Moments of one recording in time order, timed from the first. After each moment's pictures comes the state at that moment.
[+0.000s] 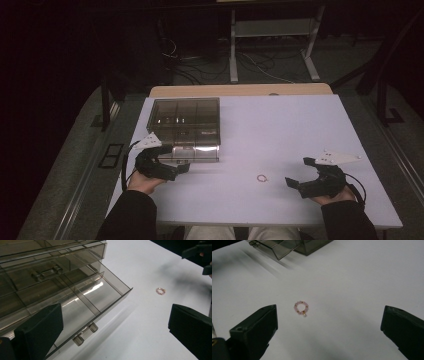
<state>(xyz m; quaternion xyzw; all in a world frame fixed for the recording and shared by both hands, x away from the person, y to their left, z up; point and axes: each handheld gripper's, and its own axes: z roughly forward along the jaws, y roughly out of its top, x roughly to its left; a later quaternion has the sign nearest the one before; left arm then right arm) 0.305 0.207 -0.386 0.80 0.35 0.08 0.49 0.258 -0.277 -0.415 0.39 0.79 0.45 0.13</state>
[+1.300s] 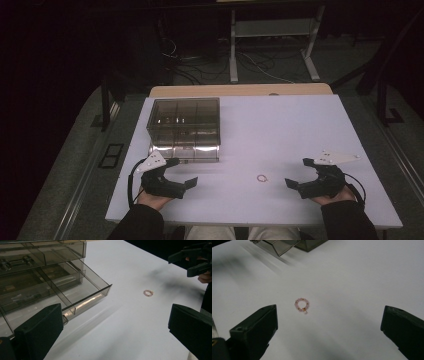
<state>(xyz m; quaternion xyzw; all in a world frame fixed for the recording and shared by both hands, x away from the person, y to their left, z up) 0.264 0.187 -0.404 0.77 0.35 0.10 0.53 0.259 -0.276 -0.416 0.39 0.80 0.44 0.13</state>
